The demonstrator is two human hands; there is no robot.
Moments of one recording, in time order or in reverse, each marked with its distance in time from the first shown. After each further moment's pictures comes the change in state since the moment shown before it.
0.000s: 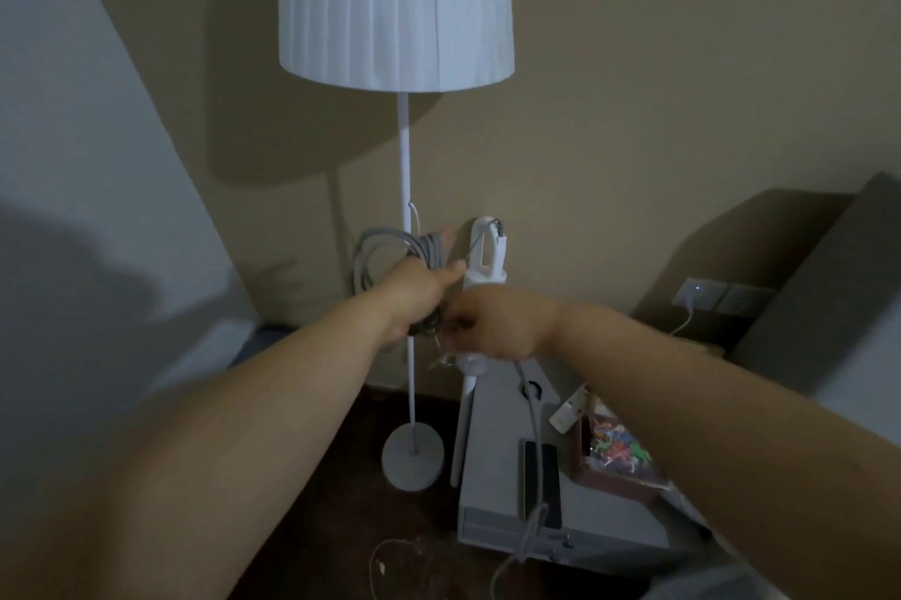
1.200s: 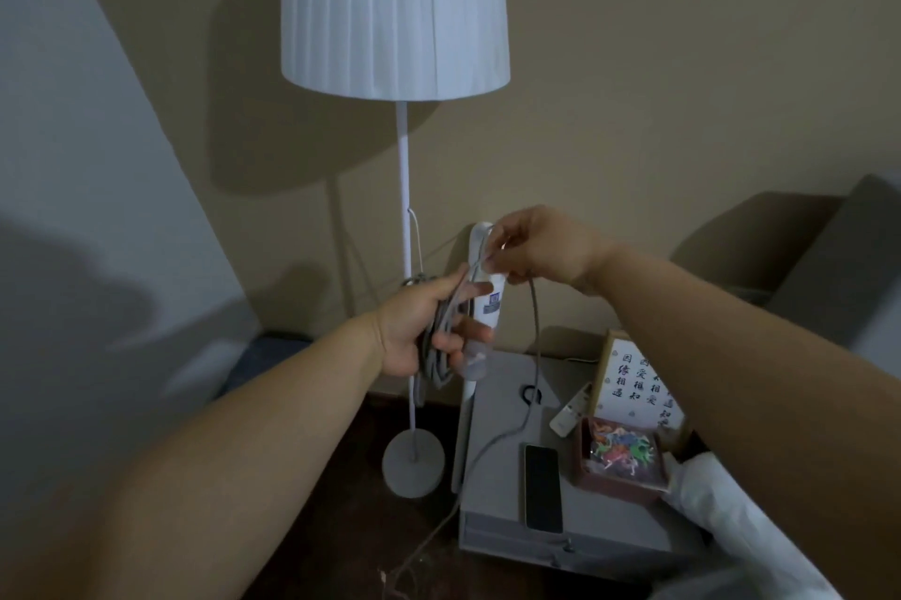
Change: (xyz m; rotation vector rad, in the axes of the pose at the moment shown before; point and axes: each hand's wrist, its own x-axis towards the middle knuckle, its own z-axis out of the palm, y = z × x) left_hand -0.025 -0.005 -0.004 -0.270 -0.417 -0.277; right_hand -0.014 0.031 -0.051 0.645 0.345 0.129
